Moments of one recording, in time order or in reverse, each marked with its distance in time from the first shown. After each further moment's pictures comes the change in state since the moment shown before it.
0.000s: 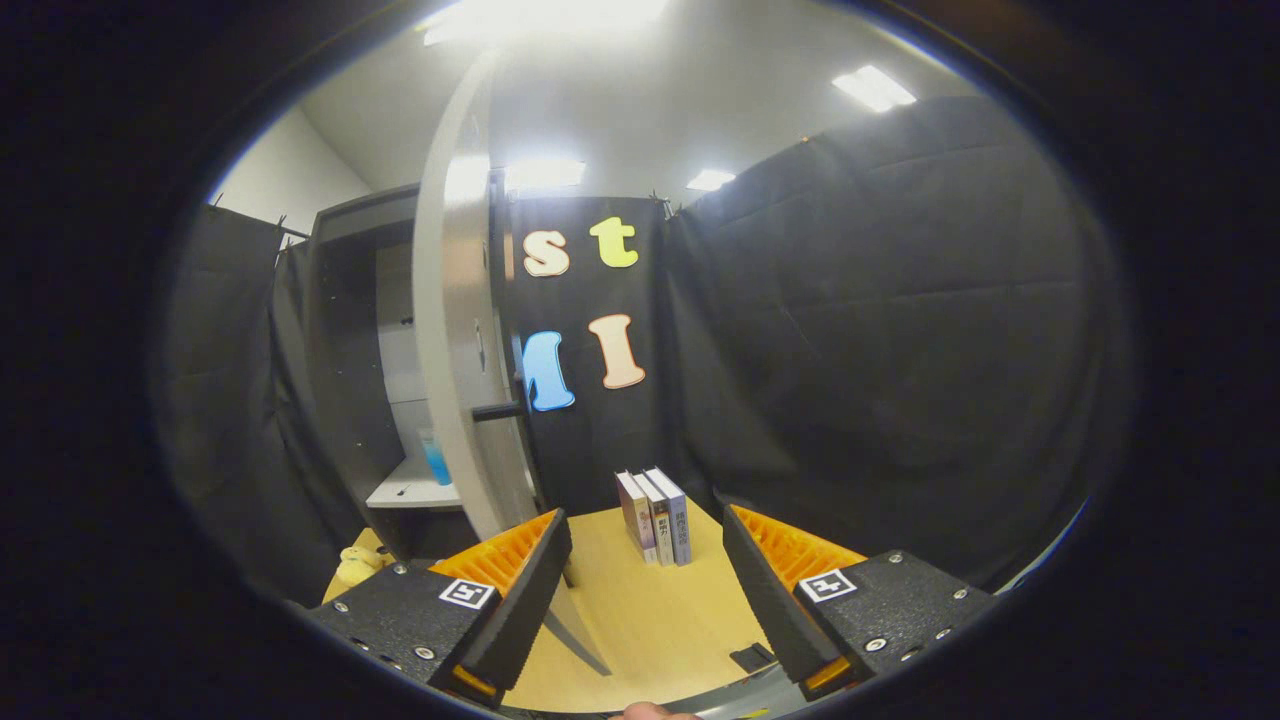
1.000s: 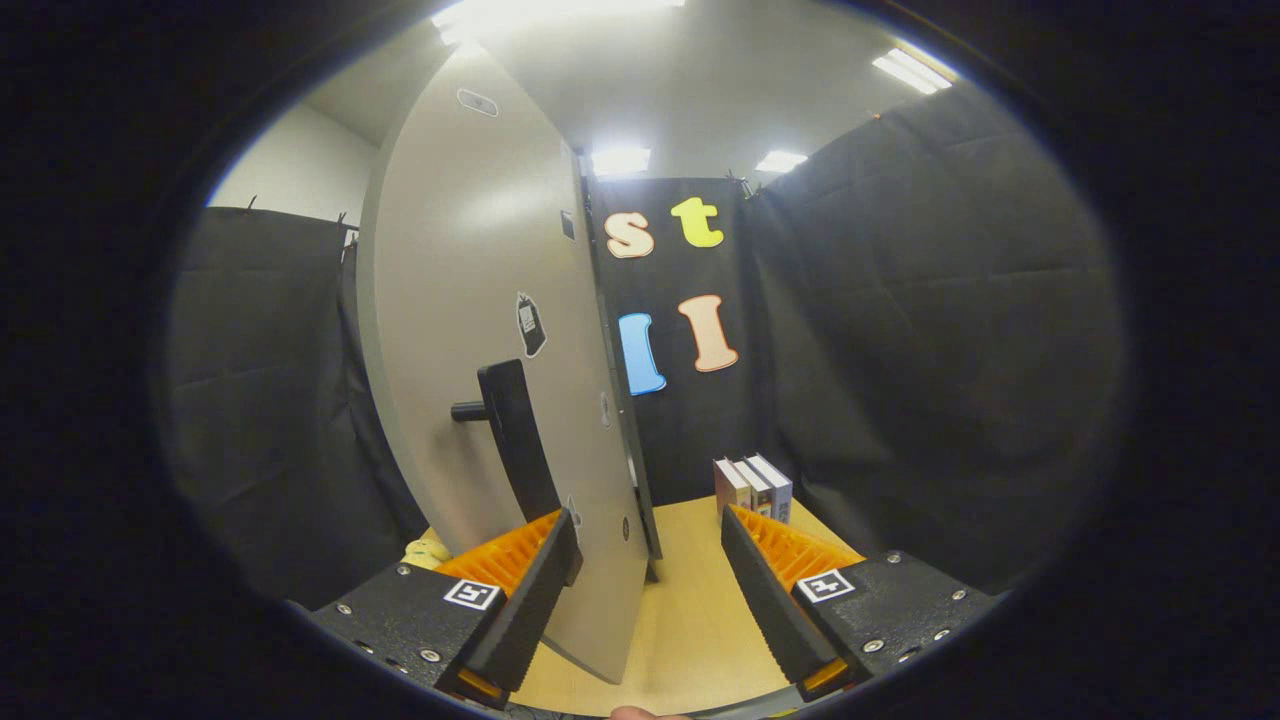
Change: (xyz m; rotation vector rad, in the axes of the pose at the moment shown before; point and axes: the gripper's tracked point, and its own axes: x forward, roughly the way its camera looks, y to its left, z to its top) arm 0.012 0.114 -0.029 0.012 0.045 0.261
